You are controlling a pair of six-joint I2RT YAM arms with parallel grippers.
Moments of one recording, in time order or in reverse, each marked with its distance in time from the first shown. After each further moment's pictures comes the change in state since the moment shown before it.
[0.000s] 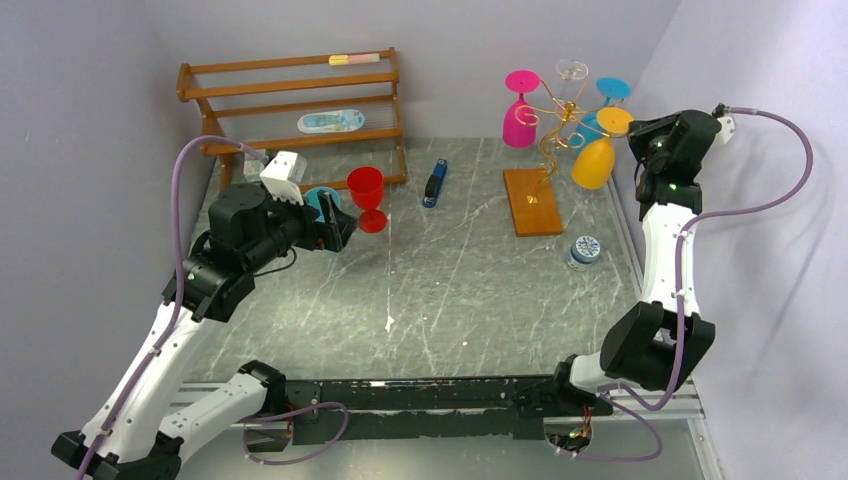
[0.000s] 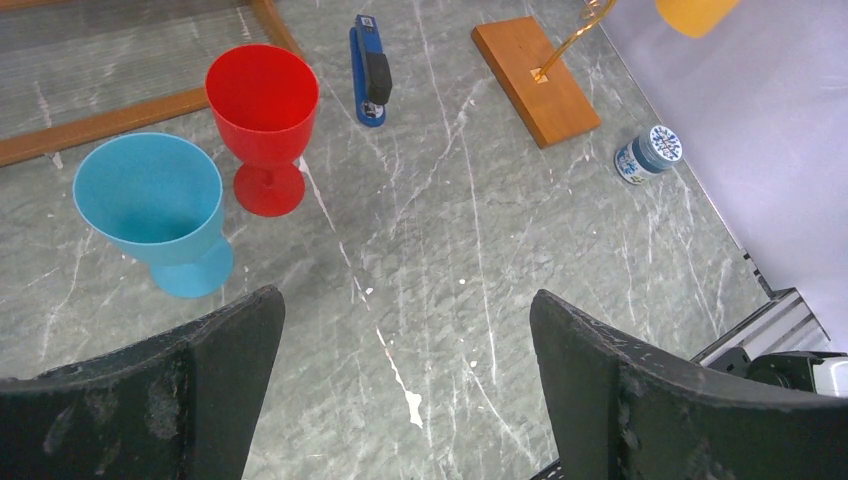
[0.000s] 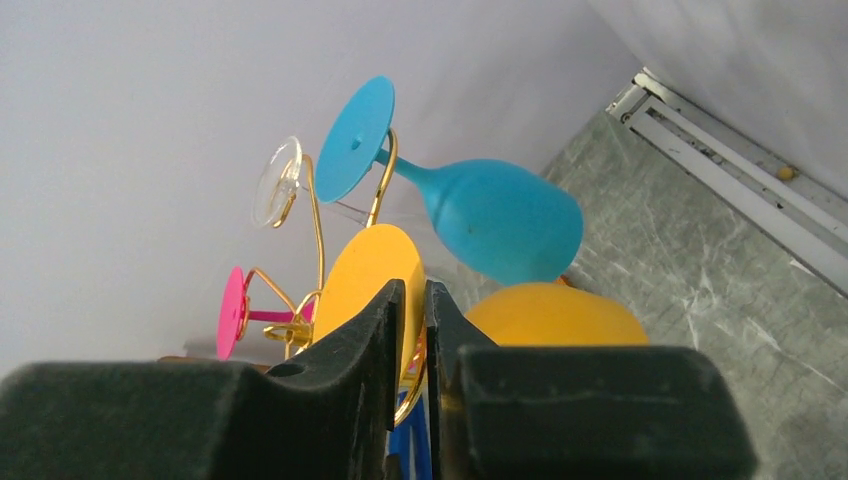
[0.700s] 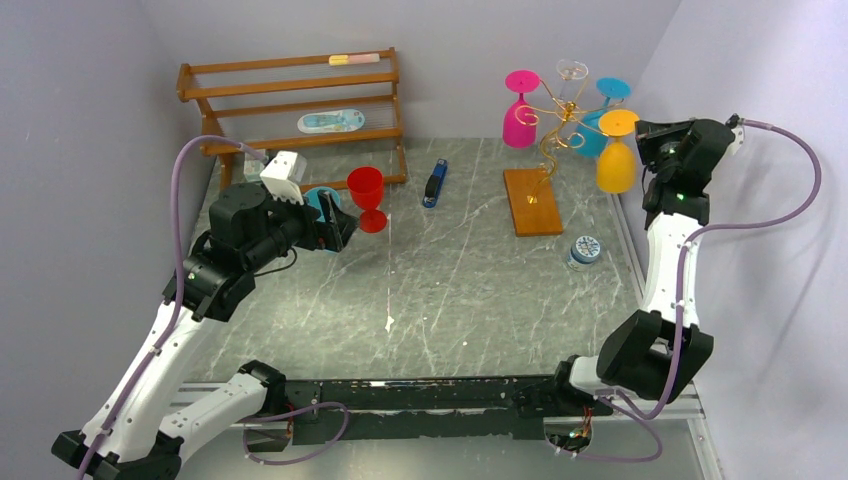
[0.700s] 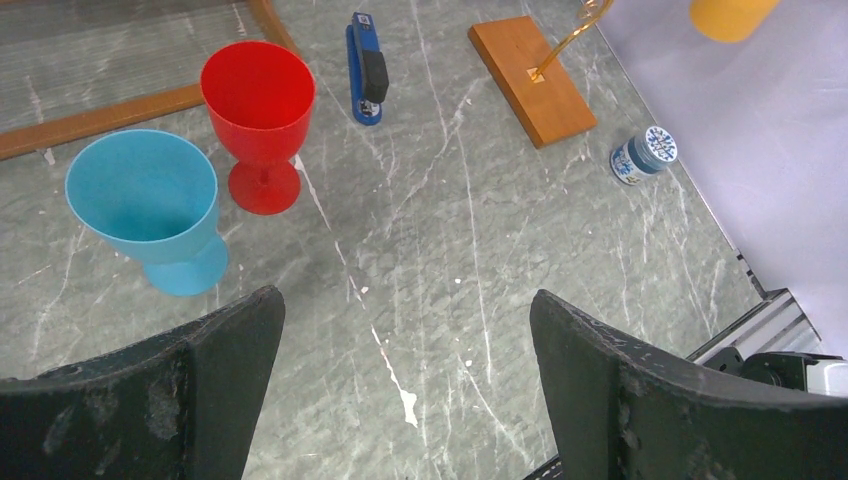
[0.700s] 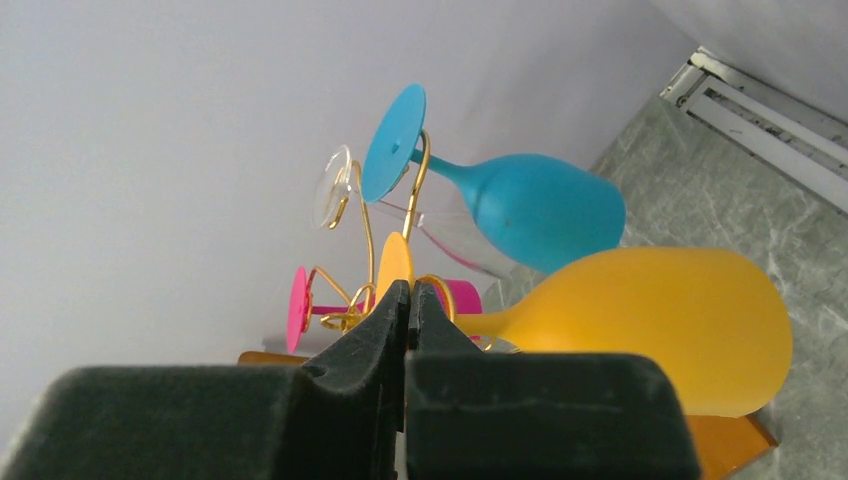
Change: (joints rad) left arm 0.000 0.002 0.000 0.000 0.005 -0.012; right arm -0.060 -0.047 -0.055 0.053 -0.104 0.140
